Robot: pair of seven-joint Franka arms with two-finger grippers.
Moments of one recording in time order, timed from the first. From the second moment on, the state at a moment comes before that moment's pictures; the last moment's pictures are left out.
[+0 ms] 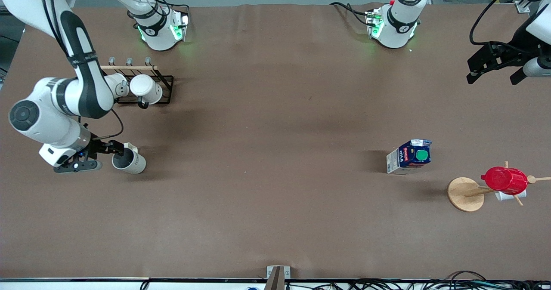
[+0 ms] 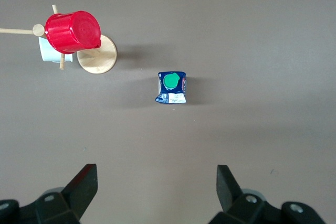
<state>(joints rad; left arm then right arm) -0.03 -0.06 -0.09 -1.51 0.01 1.55 -0.08 0.05 0.36 -0.15 -2.04 0.02 2.41 -0.26</state>
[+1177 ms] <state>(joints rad) -0.03 -0.04 -0.09 -1.51 0.01 1.55 -0.08 0.07 0.40 -0.14 -1.96 0.10 2.25 -0.13</state>
